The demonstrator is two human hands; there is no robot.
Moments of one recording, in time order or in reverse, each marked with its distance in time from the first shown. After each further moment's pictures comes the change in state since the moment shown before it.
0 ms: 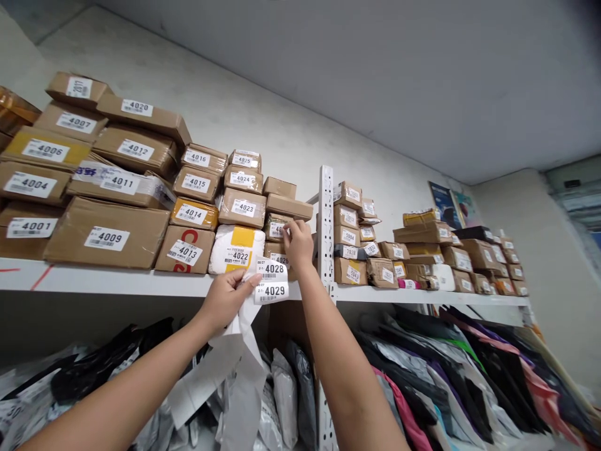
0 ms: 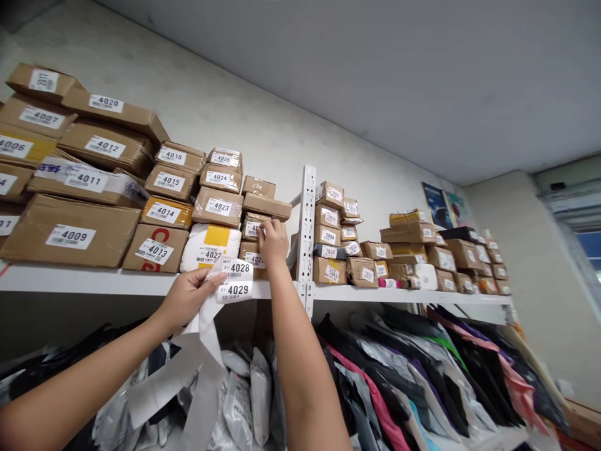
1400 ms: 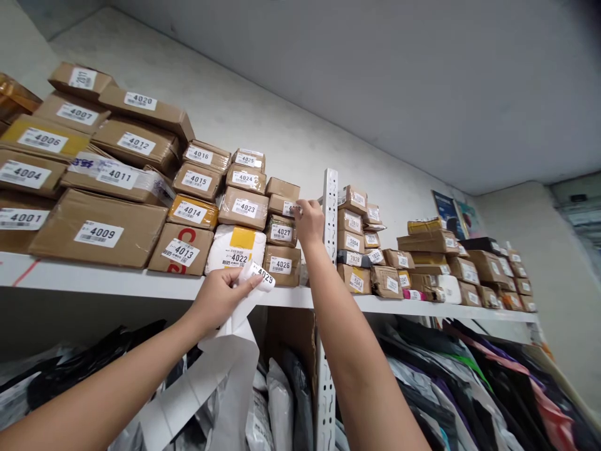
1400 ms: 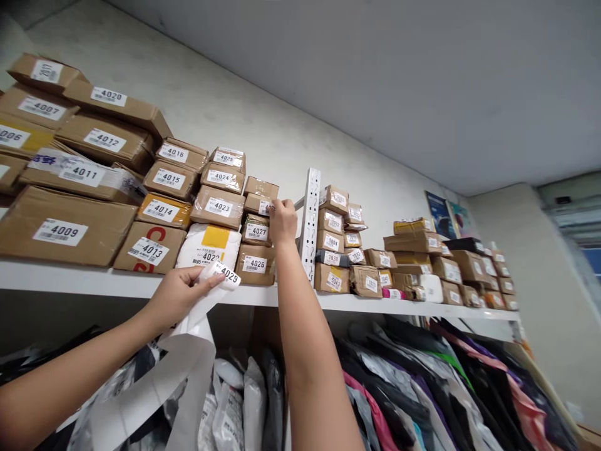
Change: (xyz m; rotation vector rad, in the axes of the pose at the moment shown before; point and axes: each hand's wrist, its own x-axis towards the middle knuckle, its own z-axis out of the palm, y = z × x) left_hand 0.007 0.008 -0.004 0.257 0.096 0.051; right_hand 0.066 0.020 0.004 -0.149 0.058 -0.141
